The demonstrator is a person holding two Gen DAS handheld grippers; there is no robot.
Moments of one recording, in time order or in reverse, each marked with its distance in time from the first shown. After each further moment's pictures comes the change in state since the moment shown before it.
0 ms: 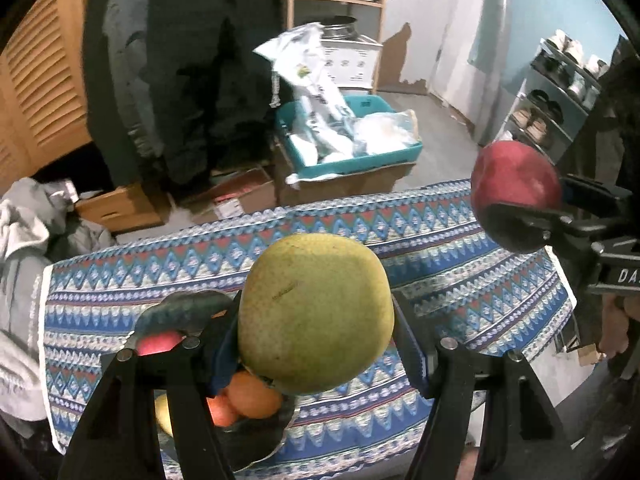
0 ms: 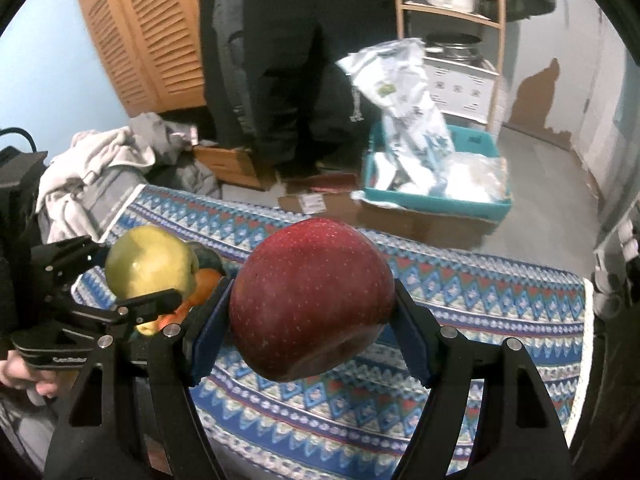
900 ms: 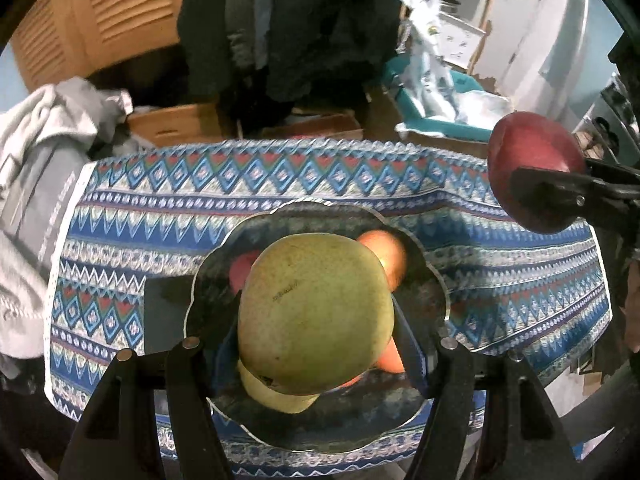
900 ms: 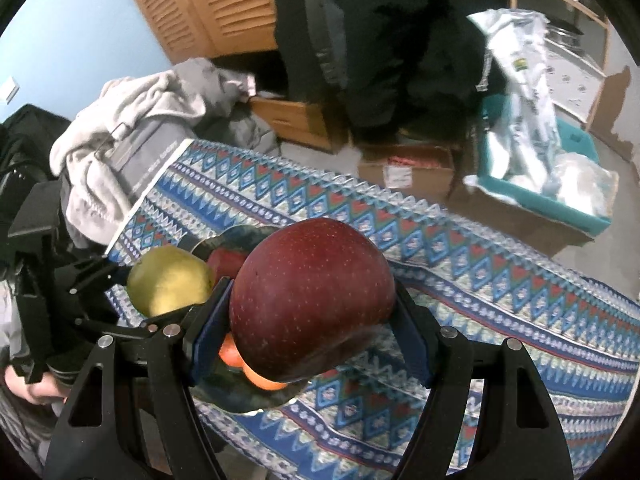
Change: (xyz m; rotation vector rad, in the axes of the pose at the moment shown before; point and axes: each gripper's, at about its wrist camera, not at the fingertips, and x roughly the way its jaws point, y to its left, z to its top) left arm 0.035 0.140 -0.078 -0.208 0.120 0.096; right arm 0.121 0.112 0.019 -0.088 0.164 0.156
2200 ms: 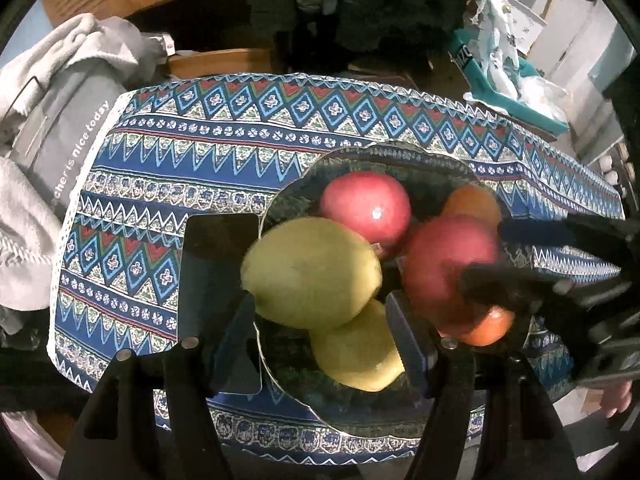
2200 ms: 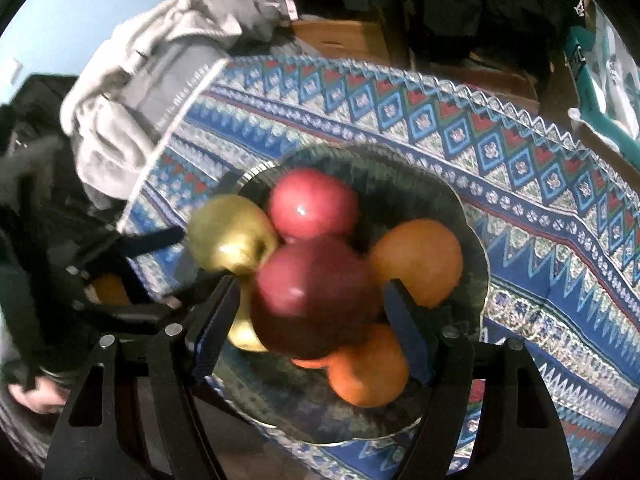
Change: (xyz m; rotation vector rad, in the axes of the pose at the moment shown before) left arm 0.034 0.055 -0.026 -0.093 0.129 0.110; right arm 0.108 0.050 -0.015 0.036 0.217 0.186
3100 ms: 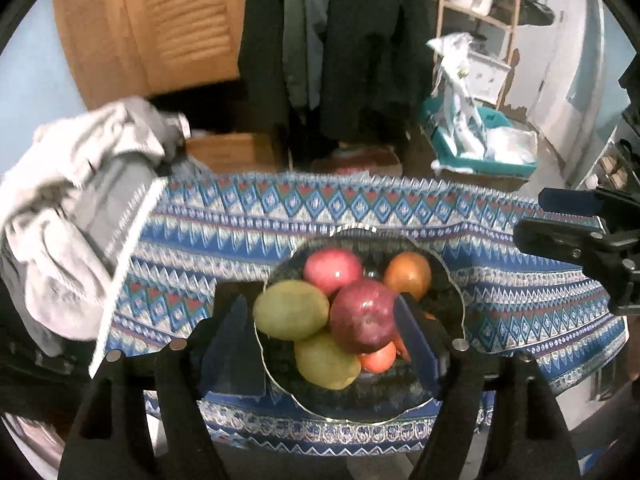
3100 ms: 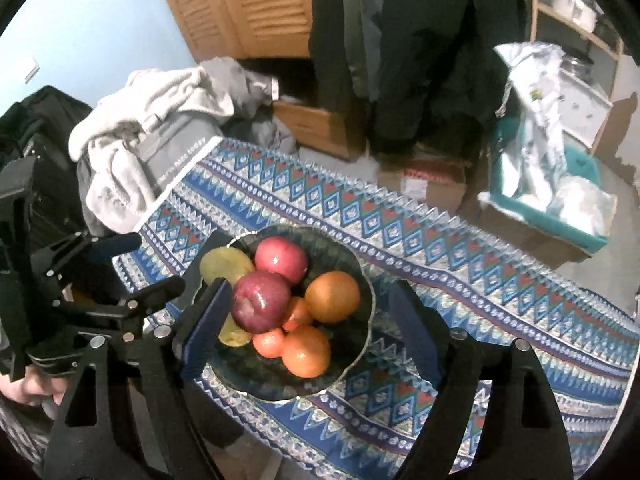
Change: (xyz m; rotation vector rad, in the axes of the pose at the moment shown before) left arm -0.118 -0.037 -0.006 0.051 -0.285 0.044; right arm -0.141 0.024 -0.022 -0.101 -0.253 -0.203
